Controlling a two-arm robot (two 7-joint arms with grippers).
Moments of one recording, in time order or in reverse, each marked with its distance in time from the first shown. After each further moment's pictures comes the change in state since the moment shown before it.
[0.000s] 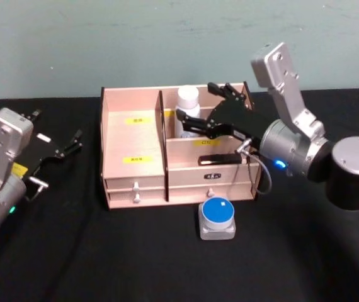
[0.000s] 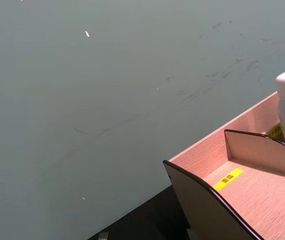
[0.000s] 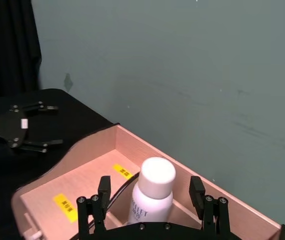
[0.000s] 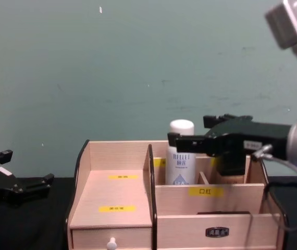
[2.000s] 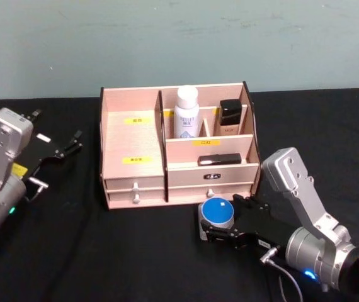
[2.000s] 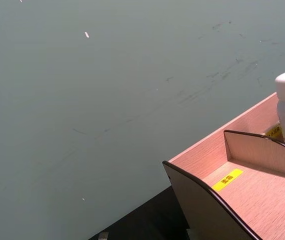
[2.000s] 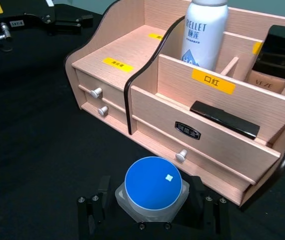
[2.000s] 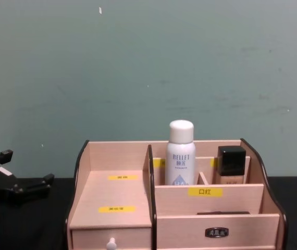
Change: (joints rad) left arm 0.000 0.000 0.000 0.000 0.000 0.000 0.000; right arm -0.449 0.091 0.081 -0.338 -0.016 0.266 -0.088
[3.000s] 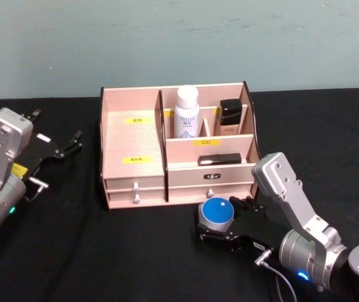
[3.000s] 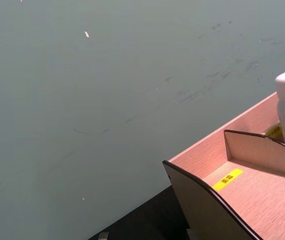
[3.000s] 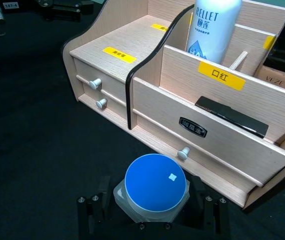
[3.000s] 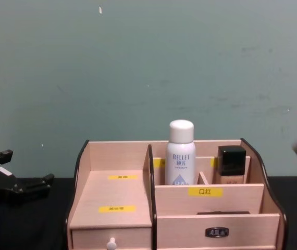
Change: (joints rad) left arm 0.000 0.000 0.000 0.000 0.000 0.000 0.000; right arm 0.019 -0.018 -0.024 0.033 -0.061 -0.004 0.000
